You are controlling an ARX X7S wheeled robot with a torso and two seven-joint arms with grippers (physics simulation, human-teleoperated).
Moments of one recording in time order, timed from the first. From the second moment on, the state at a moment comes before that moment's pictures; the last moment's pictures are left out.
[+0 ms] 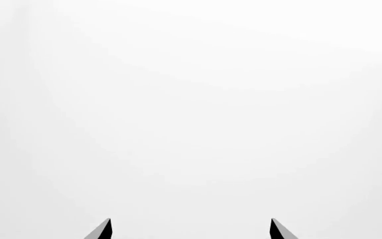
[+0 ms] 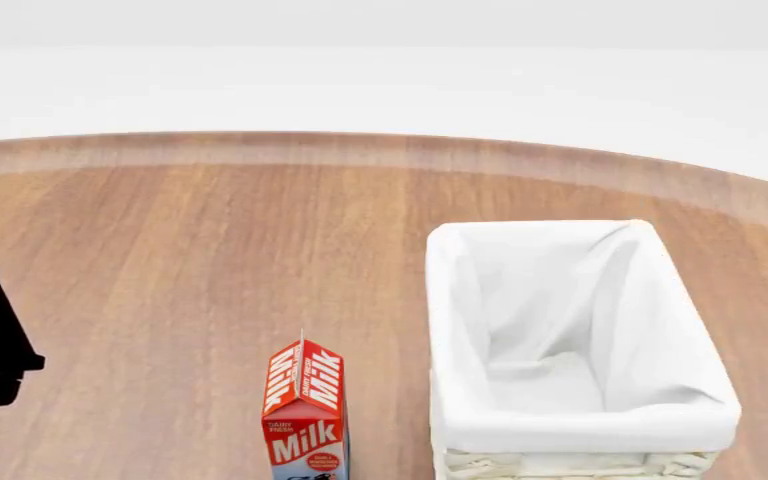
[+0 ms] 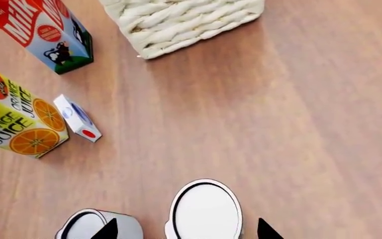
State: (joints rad) left arm -0.18 -0.33 0.06 0.64 -0.46 -0.19 -0.34; right arm -0.72 0.73 -0.29 -0.75 1.01 0.18 0.76
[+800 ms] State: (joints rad) left arm -0.17 -0.34 0.07 0.63 -0.47 -0.17 -0.35; right arm -0.66 0.71 -0.33 -0.62 1.02 0.15 0.70
